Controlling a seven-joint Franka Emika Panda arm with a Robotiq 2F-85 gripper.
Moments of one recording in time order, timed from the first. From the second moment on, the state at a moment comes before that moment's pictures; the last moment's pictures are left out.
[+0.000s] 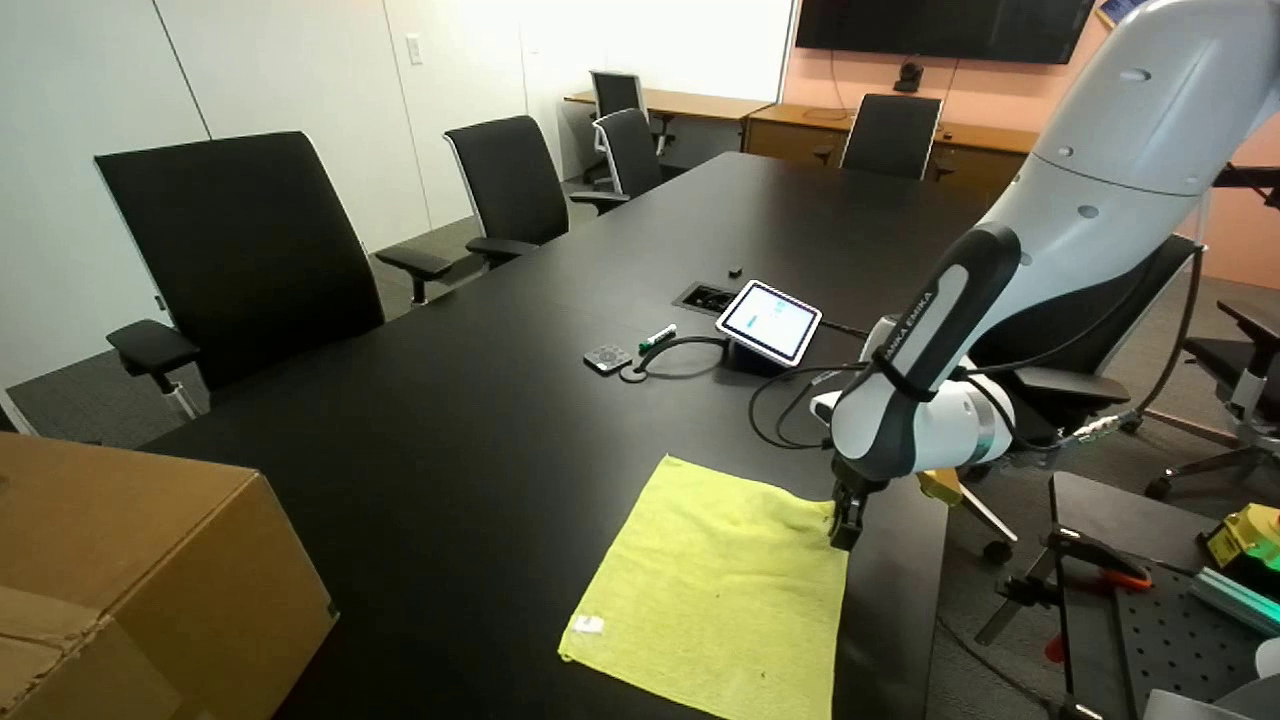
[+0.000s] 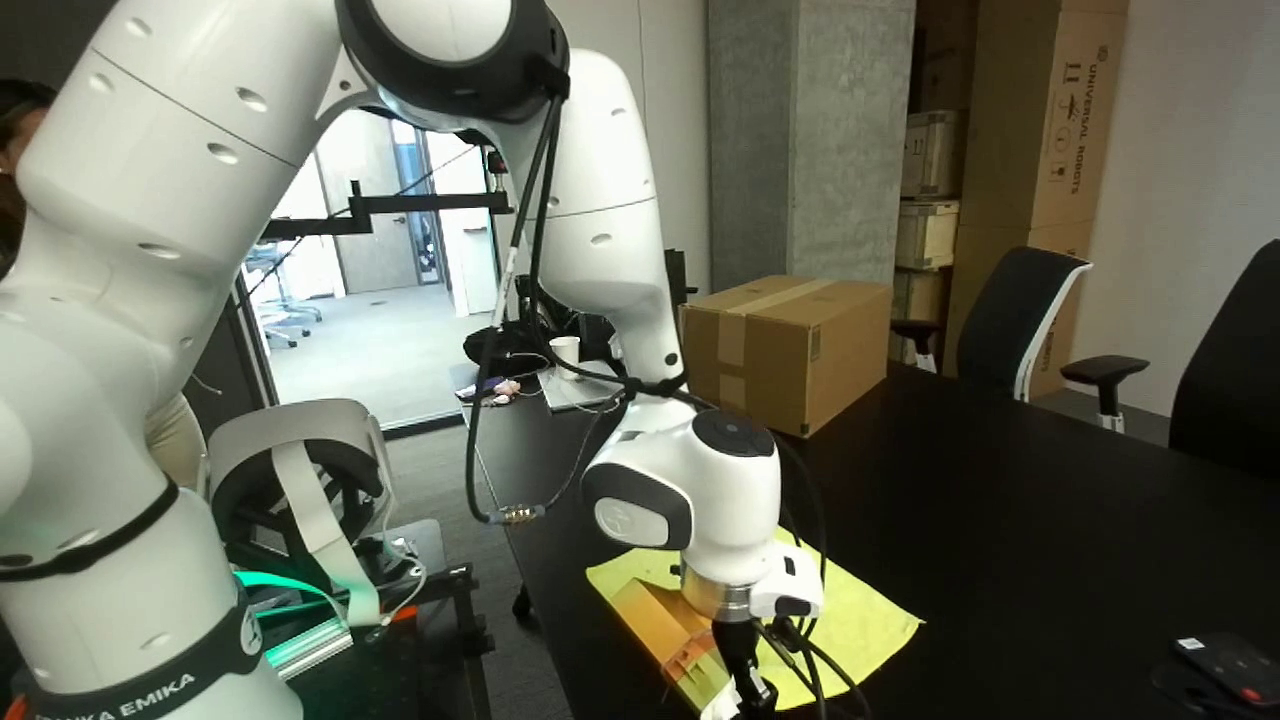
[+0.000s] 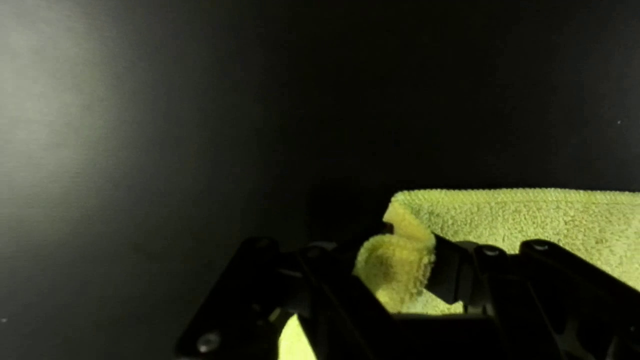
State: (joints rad) arm -0.03 0.67 -0.01 -2.35 0.70 3.01 -0.98
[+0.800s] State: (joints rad) arm 0.13 0.61 -0.13 -2.17 0.70 2.93 -0.78
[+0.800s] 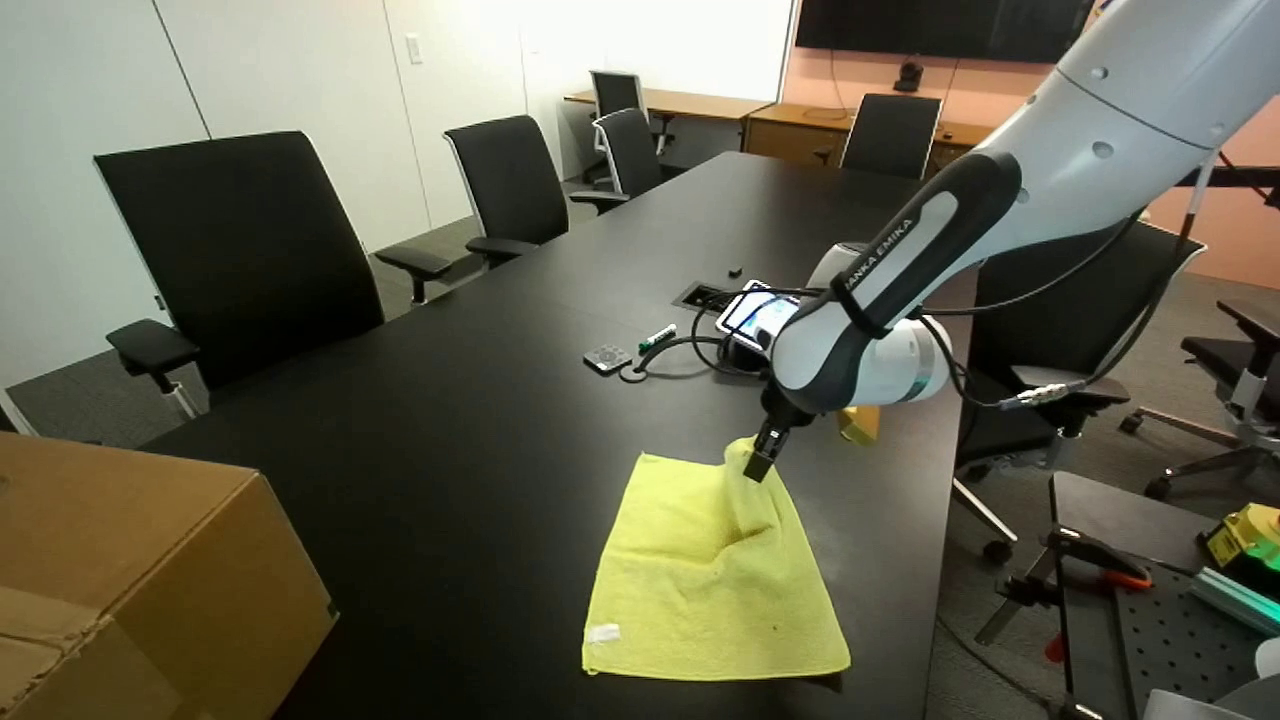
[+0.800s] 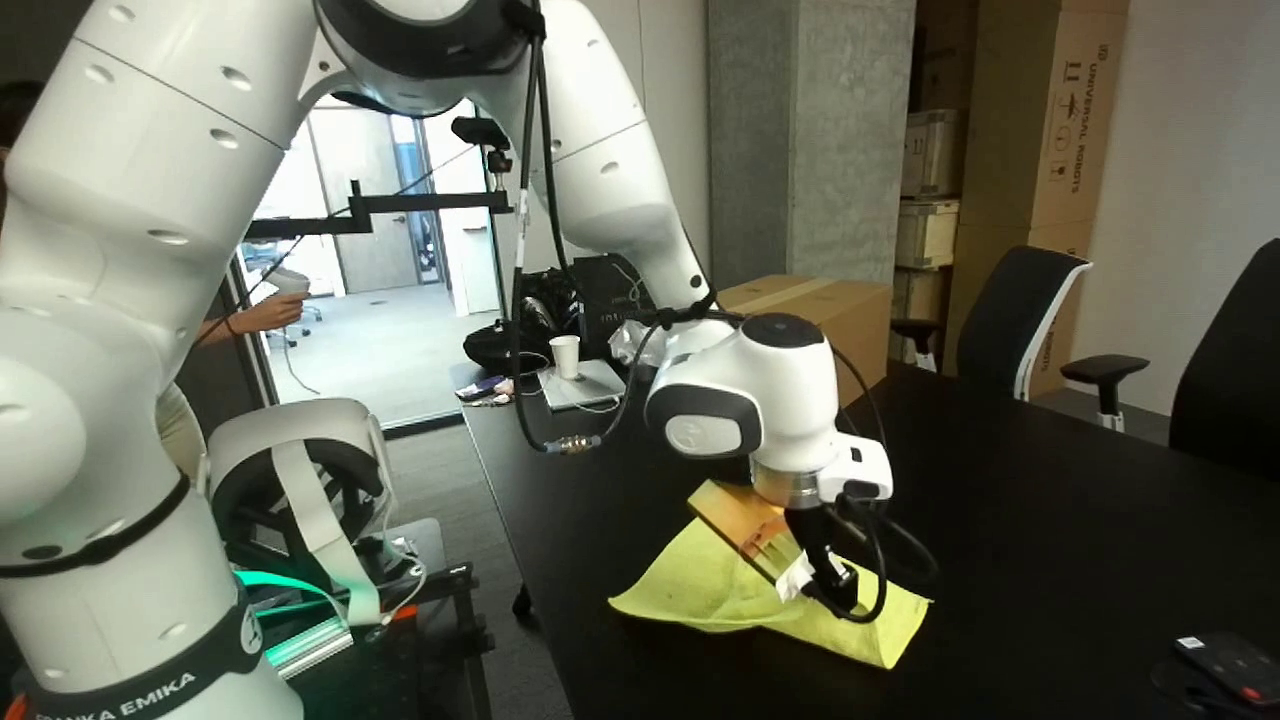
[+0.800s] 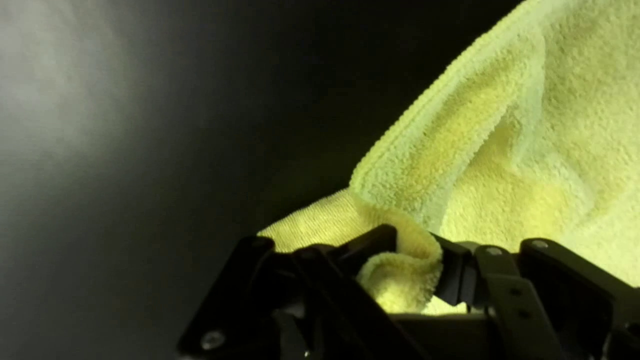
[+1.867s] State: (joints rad) arm 0.17 0.88 -0.18 -1.72 0.13 2.87 0.12
